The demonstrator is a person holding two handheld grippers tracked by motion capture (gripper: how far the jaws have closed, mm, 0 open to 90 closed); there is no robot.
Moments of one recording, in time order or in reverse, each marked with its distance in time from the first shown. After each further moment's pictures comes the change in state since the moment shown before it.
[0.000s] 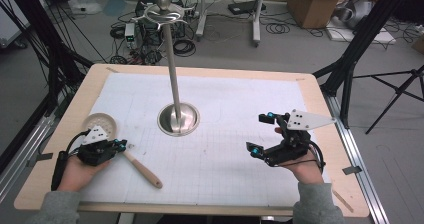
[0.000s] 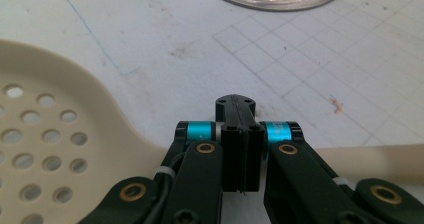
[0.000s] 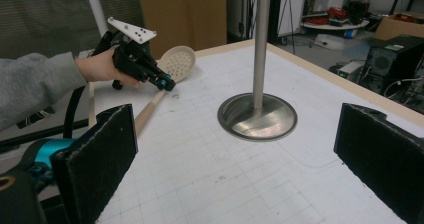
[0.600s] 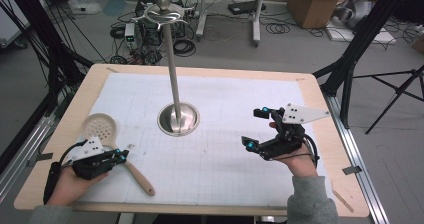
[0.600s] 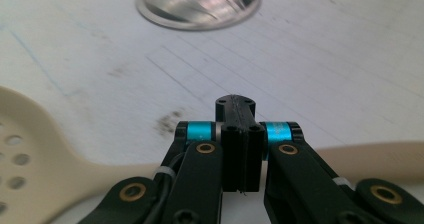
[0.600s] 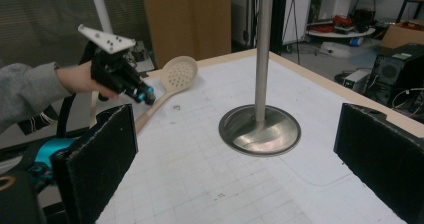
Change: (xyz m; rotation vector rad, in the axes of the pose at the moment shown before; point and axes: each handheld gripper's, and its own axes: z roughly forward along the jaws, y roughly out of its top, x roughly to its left) left arm -0.034 -0.004 -0.026 -0.047 -0.149 0.099; right arm -0.007 0.006 0.012 -0.030 0.024 0.003
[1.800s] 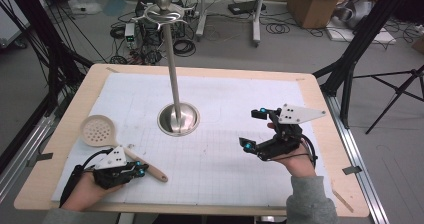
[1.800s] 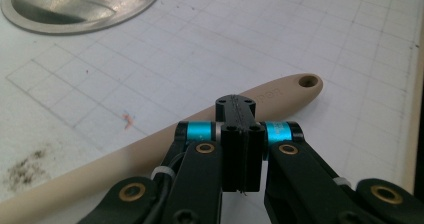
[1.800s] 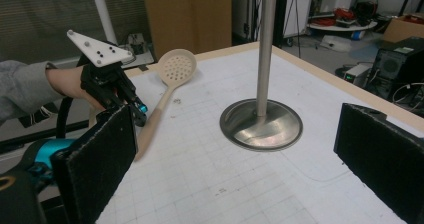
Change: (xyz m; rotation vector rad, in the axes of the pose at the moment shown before) left arm -0.033 0.014 0.033 0.036 -0.166 0.083; right arm 0.003 0.001 0.004 0.032 -0.003 -0.003
